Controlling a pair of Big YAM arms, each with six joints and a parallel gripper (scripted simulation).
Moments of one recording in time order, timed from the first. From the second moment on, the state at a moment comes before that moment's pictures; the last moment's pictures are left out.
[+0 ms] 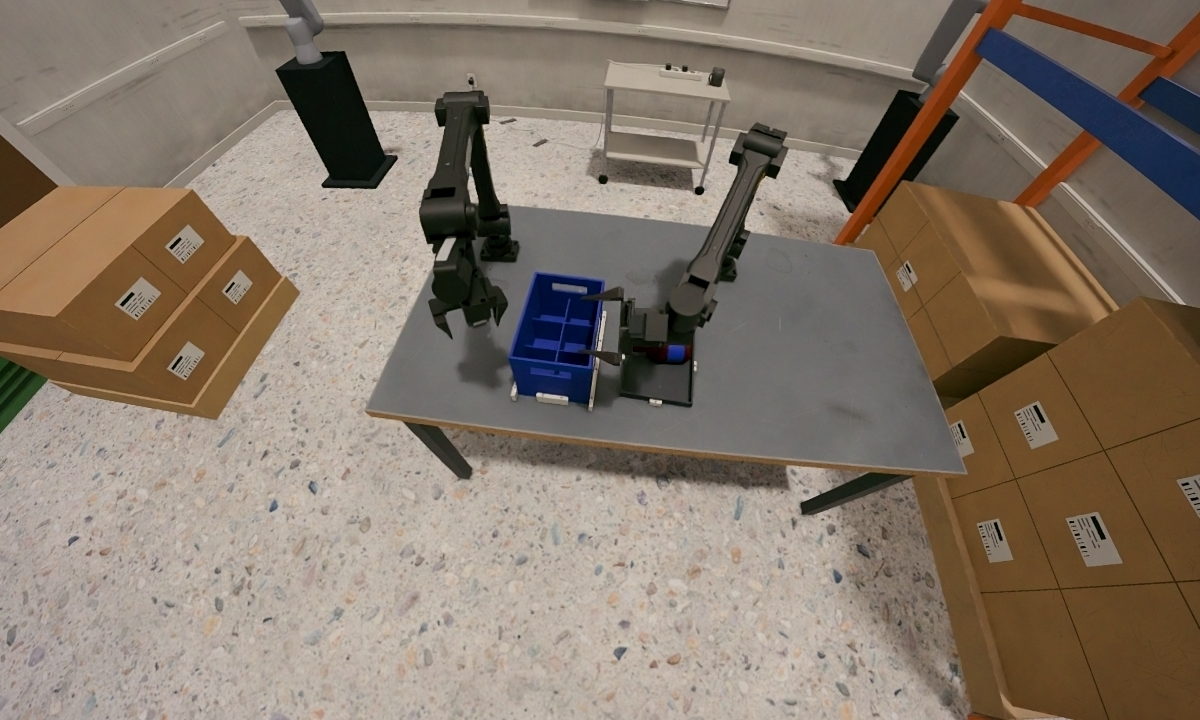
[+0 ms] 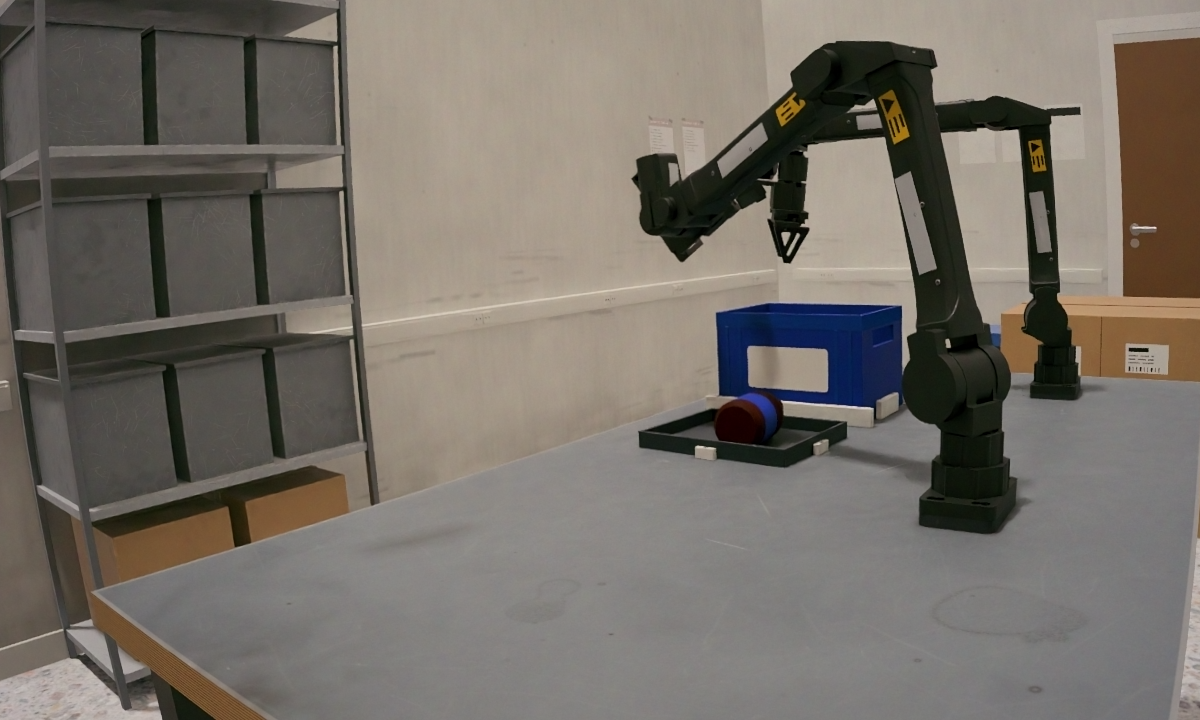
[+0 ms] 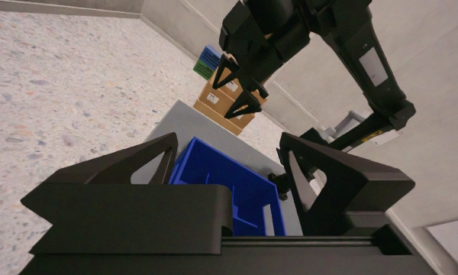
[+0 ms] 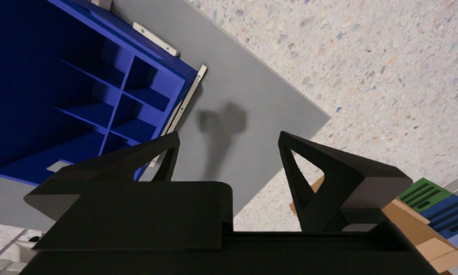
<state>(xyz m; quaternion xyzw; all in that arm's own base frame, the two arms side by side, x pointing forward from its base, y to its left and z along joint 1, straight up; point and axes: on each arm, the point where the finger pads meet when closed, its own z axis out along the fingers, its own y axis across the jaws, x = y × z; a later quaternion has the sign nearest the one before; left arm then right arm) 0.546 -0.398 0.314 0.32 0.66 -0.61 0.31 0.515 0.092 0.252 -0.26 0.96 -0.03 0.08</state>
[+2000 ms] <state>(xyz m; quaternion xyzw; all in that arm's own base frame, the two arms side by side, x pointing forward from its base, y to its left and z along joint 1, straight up) 0.369 -0.195 0.140 0.23 0.92 -0.07 0.30 0.235 0.335 0.299 -0.37 0.71 0.27 0.53</state>
